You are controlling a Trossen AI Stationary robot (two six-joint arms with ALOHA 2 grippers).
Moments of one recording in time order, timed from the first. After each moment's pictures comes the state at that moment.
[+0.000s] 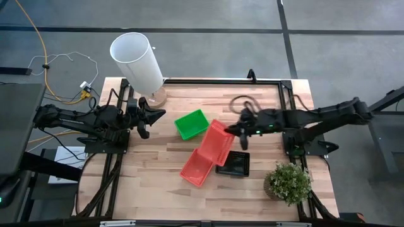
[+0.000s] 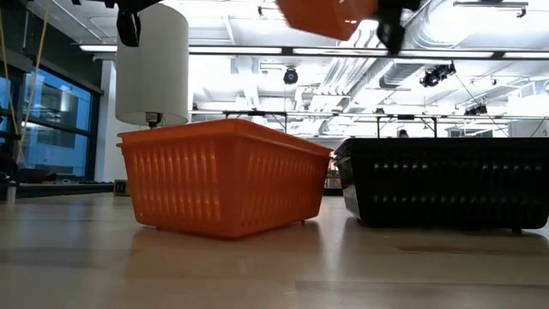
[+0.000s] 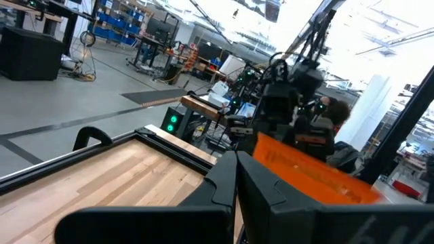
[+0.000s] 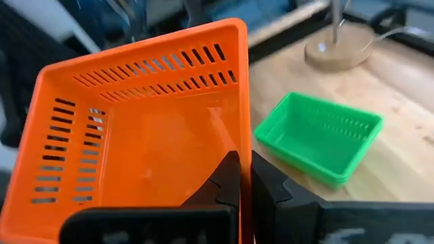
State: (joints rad) left arm 0.00 0.60 0.47 0.23 -0.38 -0.39; right arm 0.12 1.09 0.84 -0.11 0.14 0.48
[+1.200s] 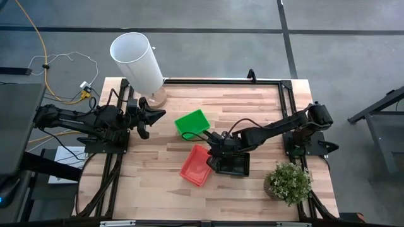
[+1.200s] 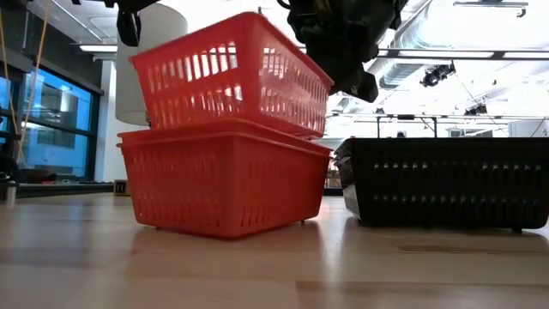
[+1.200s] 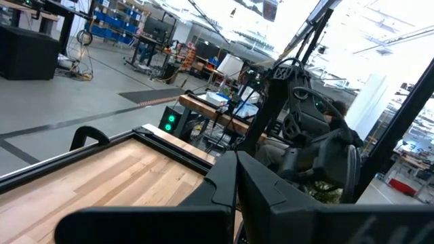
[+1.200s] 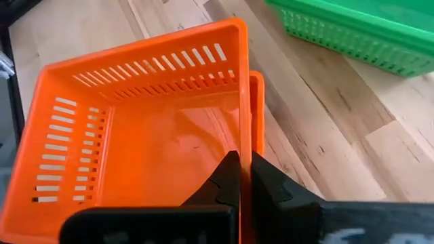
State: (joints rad) left arm 0.00 0.60 0.47 0.23 -0.37 -0.39; right arm 0.24 1.73 1.23 -0.40 0.15 0.74
